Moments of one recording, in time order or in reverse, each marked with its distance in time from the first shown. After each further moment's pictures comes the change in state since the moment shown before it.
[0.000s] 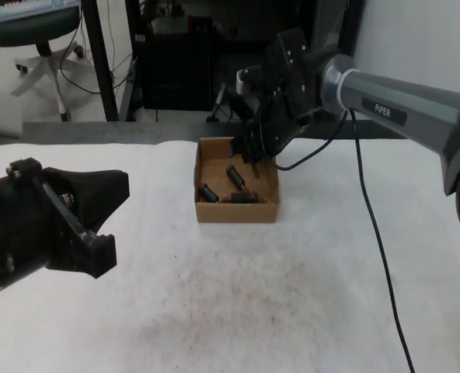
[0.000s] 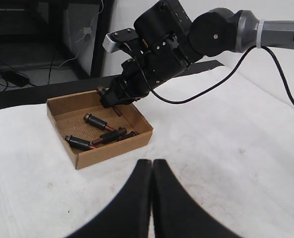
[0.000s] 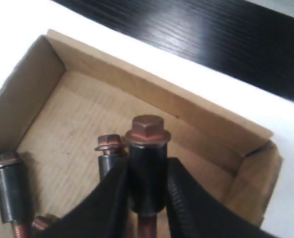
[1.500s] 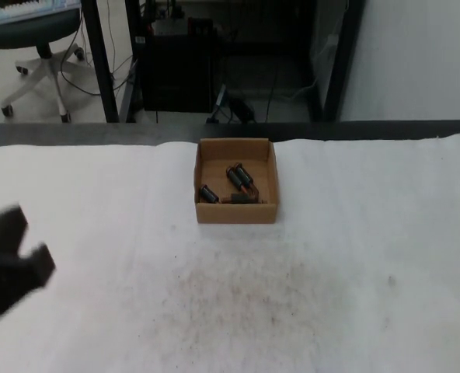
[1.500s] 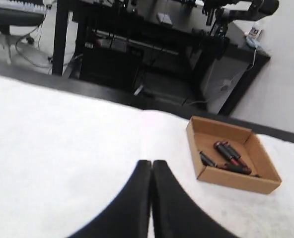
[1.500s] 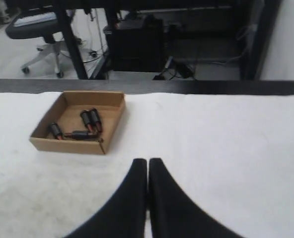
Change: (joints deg) left arm 0.1 -19.5 11.8 8.0 -33.0 -14.1; right arm -6.4 -103.7 77.7 -3.7 12.3 10.1
